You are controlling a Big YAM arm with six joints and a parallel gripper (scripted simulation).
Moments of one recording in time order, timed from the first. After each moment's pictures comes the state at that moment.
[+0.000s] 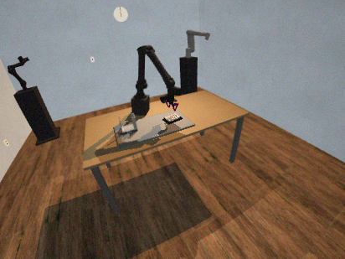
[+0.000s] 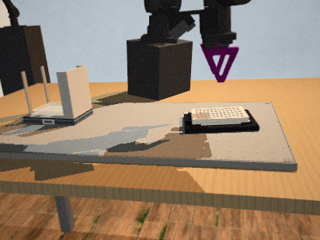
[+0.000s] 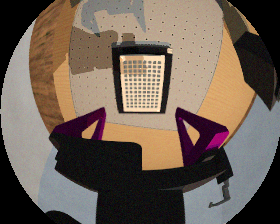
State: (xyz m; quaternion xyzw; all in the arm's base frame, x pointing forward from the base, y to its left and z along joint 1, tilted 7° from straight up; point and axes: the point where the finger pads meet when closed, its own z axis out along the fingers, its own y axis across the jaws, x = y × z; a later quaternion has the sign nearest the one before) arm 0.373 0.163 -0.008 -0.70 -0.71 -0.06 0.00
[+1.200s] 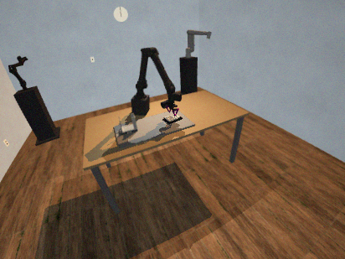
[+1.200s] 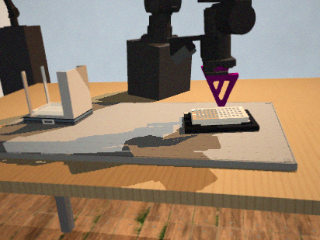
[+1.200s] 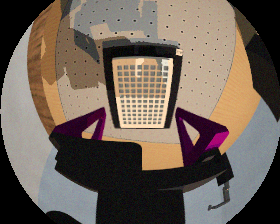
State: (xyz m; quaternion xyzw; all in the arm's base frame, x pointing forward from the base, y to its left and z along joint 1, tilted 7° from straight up) arm 0.377 0.168 -0.061 -0.70 -0.71 -0.06 0.00
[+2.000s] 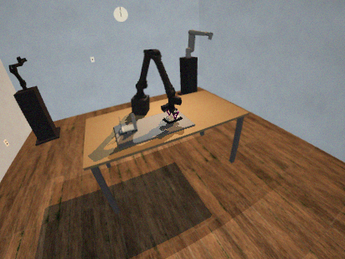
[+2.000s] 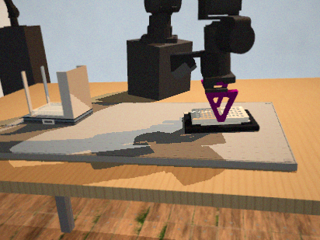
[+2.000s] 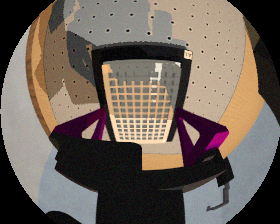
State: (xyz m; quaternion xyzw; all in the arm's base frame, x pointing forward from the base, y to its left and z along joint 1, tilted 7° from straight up) arm 0.379 0.170 -0.097 -0.70 -0.71 -0.06 0.00
